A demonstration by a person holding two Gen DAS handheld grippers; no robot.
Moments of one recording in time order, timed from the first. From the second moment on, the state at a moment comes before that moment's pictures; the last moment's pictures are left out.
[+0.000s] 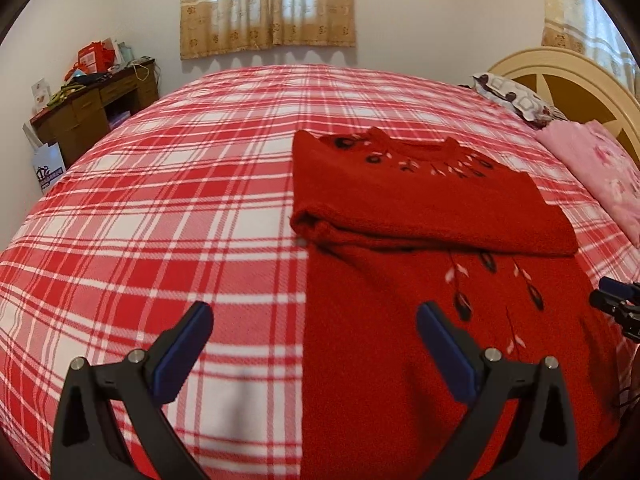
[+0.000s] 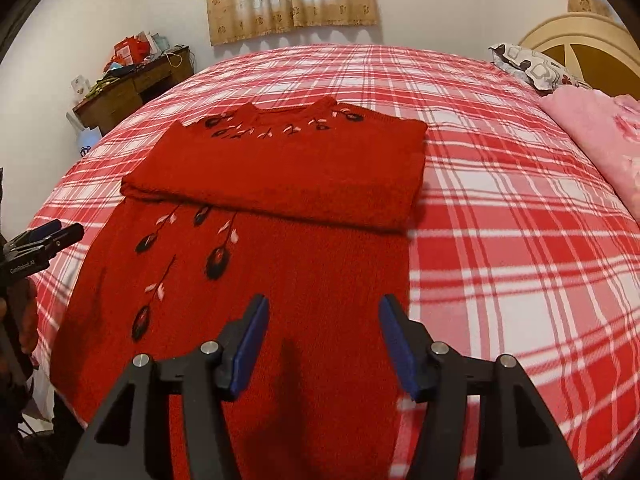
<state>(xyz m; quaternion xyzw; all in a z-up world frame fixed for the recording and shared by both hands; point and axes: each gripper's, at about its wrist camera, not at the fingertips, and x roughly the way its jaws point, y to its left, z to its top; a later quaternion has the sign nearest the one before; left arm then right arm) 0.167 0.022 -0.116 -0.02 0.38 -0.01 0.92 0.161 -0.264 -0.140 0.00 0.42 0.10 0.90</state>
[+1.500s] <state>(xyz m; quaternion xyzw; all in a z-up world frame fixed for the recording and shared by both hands) 0.052 0.037 -0.153 -0.05 0.48 -0.07 0.87 0.076 -0.251 -0.161 0.02 0.43 0.10 0.89</state>
